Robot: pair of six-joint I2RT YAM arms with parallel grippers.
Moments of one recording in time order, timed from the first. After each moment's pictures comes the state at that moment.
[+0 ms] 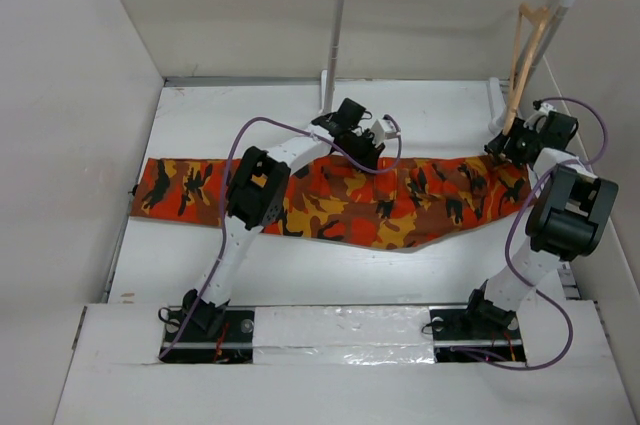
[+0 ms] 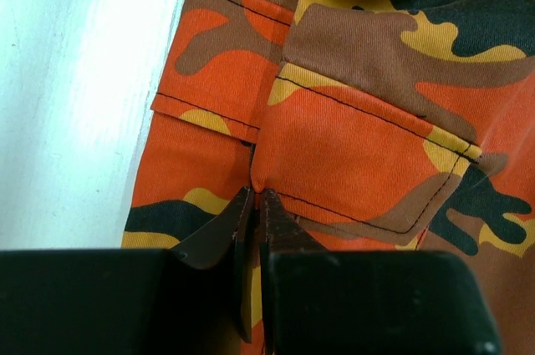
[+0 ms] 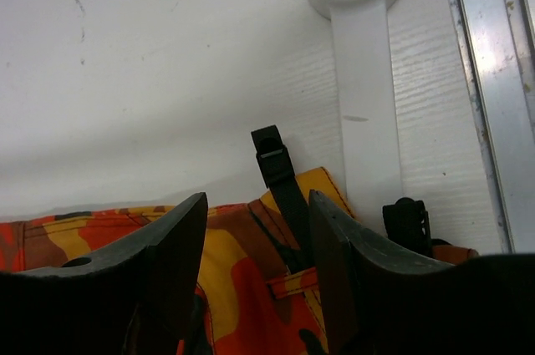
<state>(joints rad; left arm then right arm) -0.65 2.41 1.99 -0.51 0.64 0.37 -0.46 1.81 1.14 -0.01 -0.45 0.10</state>
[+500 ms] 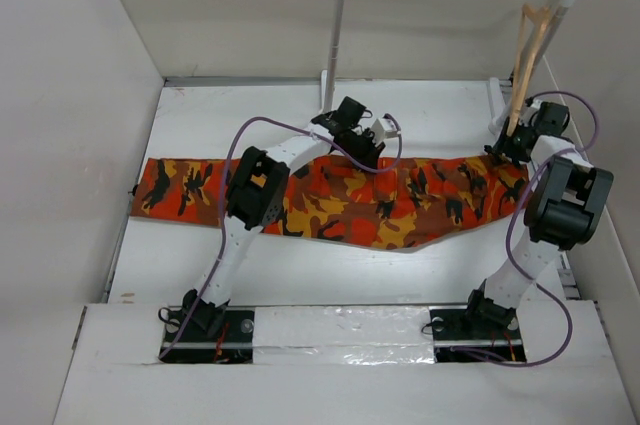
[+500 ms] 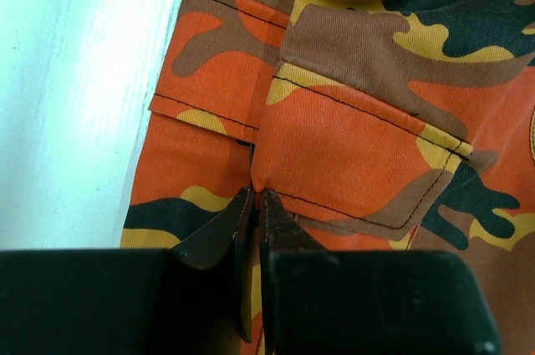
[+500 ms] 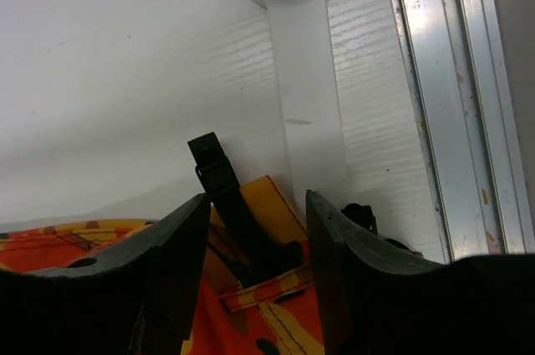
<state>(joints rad) -0.65 2.41 2.00 -0.54 0.64 0.37 -0.42 1.89 1.30 -0.21 -0.25 -0.01</state>
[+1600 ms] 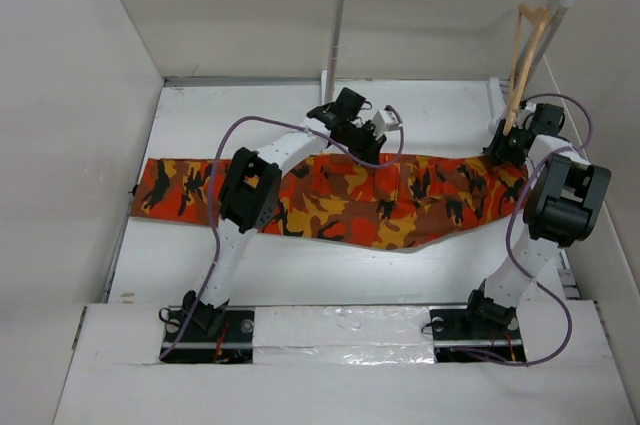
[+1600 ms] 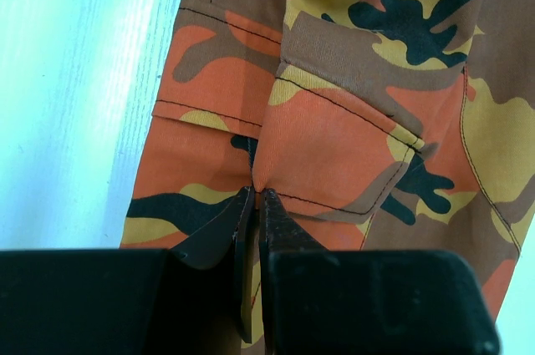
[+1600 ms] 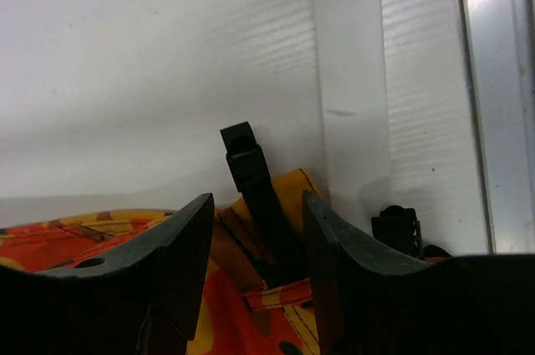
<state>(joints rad) -0.65 2.33 2.01 -0.59 0.67 0.39 -0.41 1.91 1.31 -0.24 -0.30 -0.01</state>
